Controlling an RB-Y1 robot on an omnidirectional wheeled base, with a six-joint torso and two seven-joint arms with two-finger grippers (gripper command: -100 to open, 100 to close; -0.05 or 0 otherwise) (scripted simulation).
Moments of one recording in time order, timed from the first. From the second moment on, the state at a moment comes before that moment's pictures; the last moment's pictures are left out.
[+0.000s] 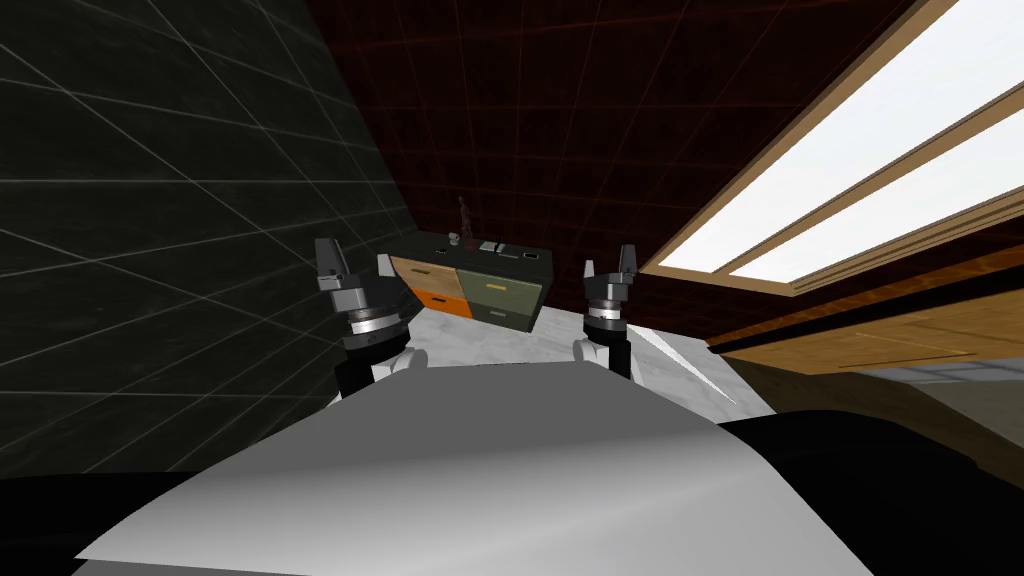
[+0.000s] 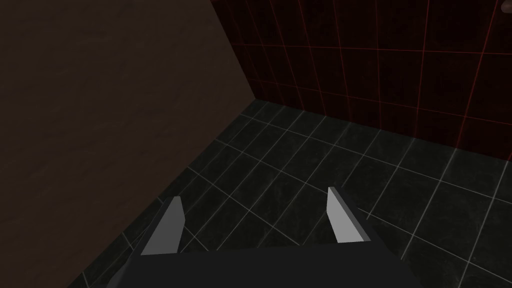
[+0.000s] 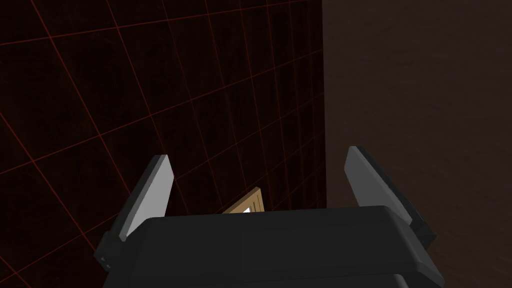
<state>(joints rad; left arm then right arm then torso) 0.53 -0.01 0.00 -2.38 0.11 -0.52 -0.07 0.46 -0.05 -0.02 -2.34 0.02 -0.43 -0.12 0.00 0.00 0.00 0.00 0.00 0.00</state>
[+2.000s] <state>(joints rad) 0.49 0.15 -0.07 -2.20 0.07 -0.49 -0.08 0.46 -0.05 -0.02 -2.34 0.02 -0.43 -0.12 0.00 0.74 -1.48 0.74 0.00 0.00</state>
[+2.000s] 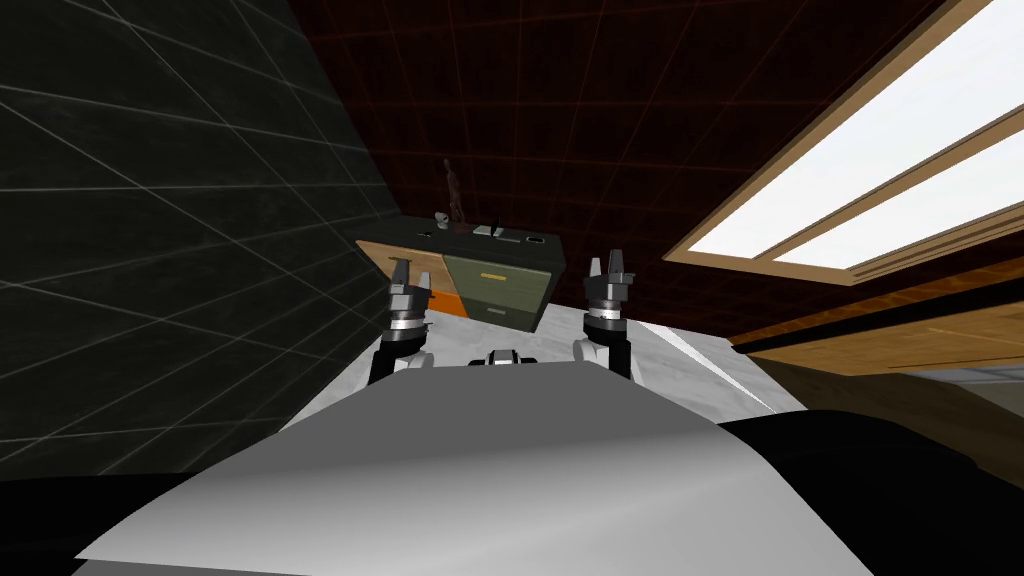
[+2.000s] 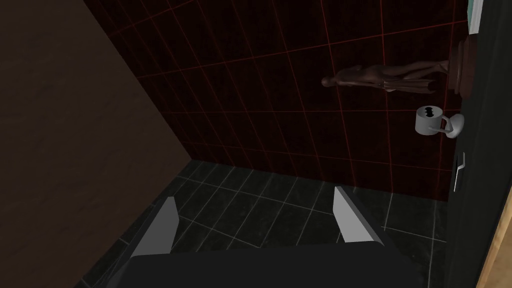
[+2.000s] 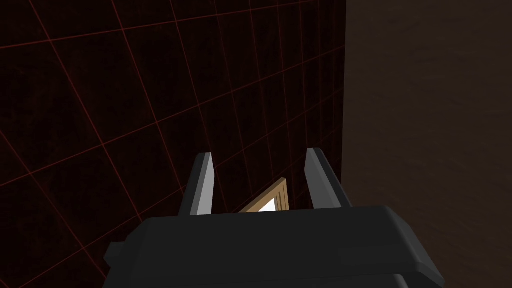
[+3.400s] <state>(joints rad) 0.44 0.11 -0.17 -1.91 0.00 -0.44 -0.10 0.46 -0.05 -0.02 -2.34 0.02 -0.43 -0.12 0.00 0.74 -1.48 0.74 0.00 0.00</state>
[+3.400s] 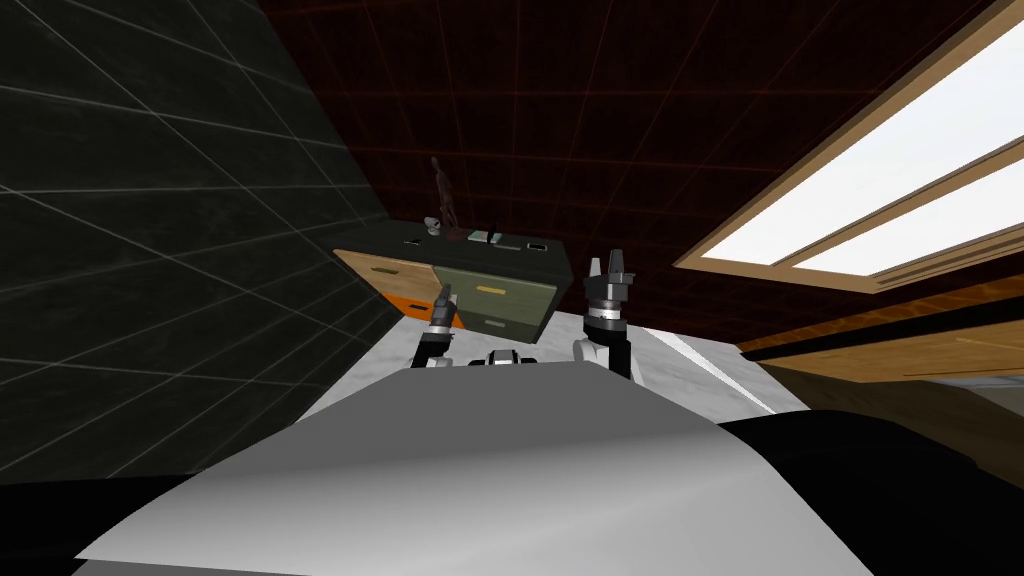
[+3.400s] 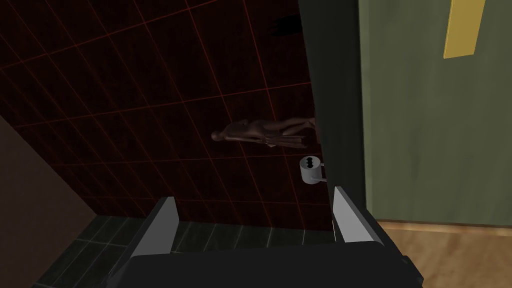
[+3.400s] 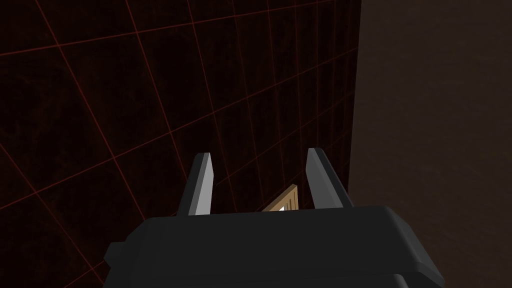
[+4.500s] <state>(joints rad) 0.39 0.11 -0.26 -1.62 -0.06 -0.39 -0.12 0.46 -0.05 -0.02 -2.34 0.02 -0.43 -0.12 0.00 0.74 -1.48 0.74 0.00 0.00</state>
